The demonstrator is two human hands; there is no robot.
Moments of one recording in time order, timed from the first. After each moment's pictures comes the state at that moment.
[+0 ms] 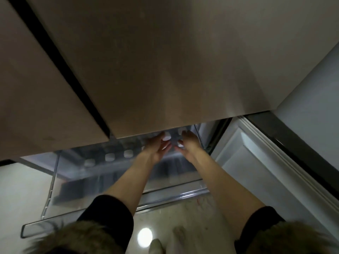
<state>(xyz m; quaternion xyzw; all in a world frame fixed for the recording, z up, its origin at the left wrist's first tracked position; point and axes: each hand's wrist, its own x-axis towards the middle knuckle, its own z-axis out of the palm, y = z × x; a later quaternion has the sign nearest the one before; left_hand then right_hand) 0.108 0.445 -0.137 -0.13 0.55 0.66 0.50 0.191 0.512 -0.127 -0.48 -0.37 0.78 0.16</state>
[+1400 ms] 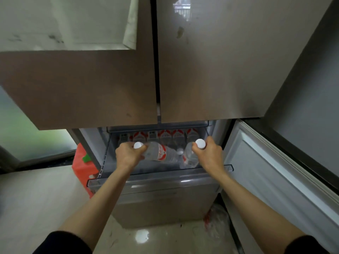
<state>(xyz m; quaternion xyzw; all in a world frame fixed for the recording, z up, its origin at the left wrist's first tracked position) 0.117 0.255 -0.041 0.10 0.86 0.48 0.12 0.271 0.413 -0.046 -0.42 -0.81 0.33 0.25</state>
